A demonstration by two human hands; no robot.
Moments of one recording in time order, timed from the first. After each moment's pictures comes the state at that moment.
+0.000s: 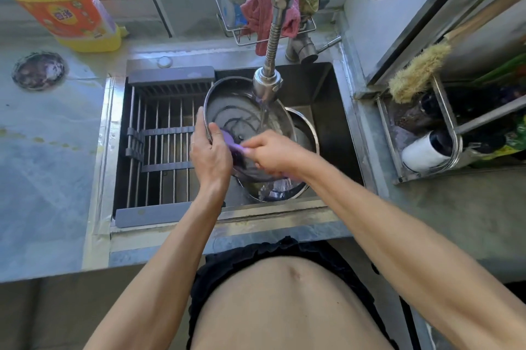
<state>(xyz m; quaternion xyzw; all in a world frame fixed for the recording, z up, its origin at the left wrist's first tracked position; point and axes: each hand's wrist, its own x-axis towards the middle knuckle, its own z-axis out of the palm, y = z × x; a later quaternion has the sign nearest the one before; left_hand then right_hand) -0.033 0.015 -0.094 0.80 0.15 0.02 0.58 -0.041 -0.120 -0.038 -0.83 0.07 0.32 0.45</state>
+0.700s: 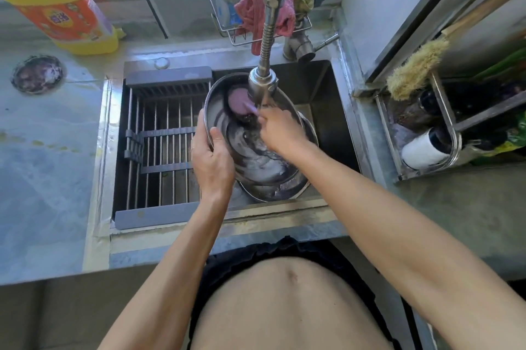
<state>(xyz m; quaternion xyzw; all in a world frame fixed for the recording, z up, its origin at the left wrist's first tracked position) -0.048 0.010 -0.090 0.76 0.13 0.06 0.63 -0.006 -0.135 -0.064 -0.94 0.09 0.16 0.28</state>
